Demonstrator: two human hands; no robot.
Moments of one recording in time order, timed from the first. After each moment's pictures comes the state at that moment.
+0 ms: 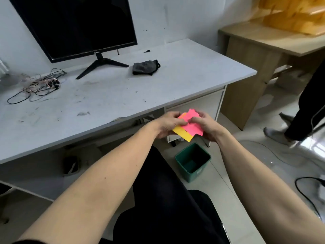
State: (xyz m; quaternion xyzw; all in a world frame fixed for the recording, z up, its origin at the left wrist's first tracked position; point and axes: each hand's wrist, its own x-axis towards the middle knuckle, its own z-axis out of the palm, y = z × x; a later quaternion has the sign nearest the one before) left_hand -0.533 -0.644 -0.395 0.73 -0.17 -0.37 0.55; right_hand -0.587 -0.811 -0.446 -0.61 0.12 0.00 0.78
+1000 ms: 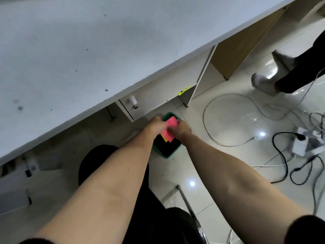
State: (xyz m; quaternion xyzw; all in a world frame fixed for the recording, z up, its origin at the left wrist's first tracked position) left_hand -0.432 -0.784 -0.670 0.86 -0.01 -0.44 0.27; right_hand -0.506 -0.873 -0.701 -0.71 0.43 0.16 0.54
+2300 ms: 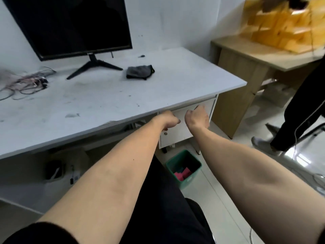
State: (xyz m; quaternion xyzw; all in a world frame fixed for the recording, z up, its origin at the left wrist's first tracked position) left_hand -0.492 -0.688 -0.400 0.90 -0.16 -0.27 0.30; right_hand -0.551 -0.801 -0.417 -0.82 0.40 -0.18 0.37
